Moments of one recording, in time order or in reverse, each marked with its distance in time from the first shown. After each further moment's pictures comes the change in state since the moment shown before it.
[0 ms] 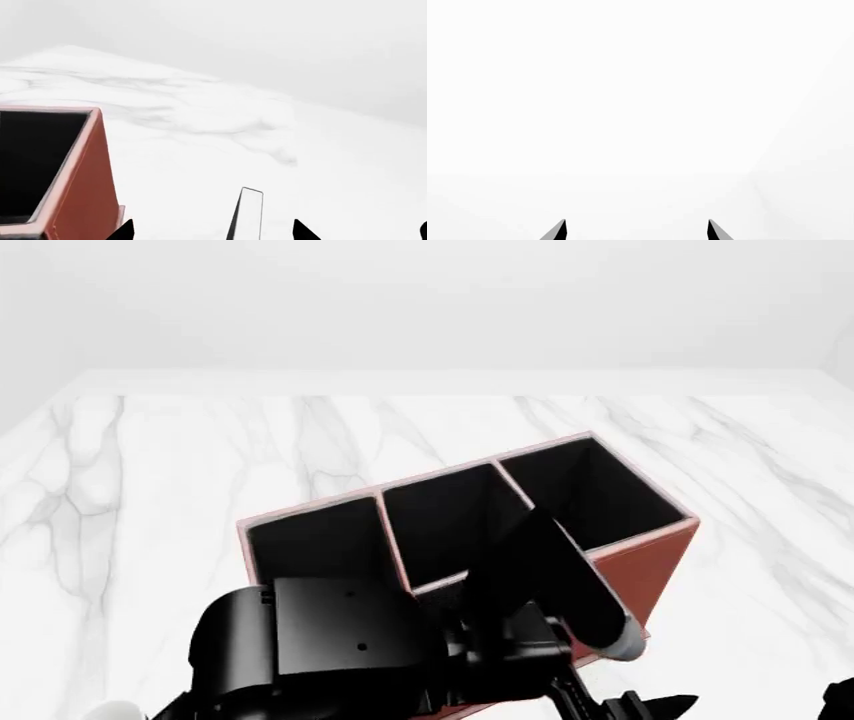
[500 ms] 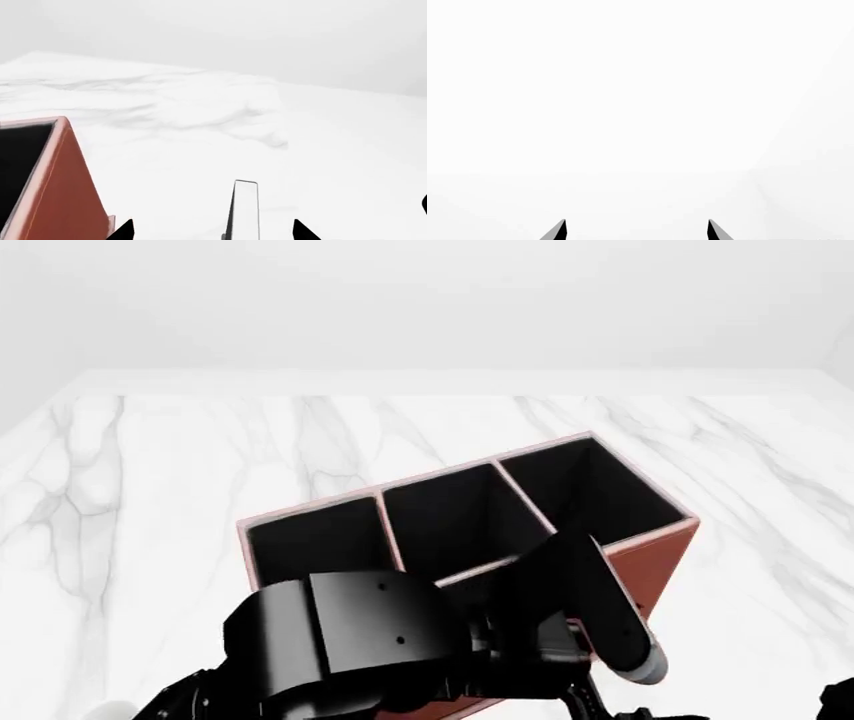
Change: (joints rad) left arm -0.074 -0.033 0.202 -0.105 0.127 0.188 0.179; right arm -0.005 0.011 -0.013 0.007 0.006 -0.010 0.009
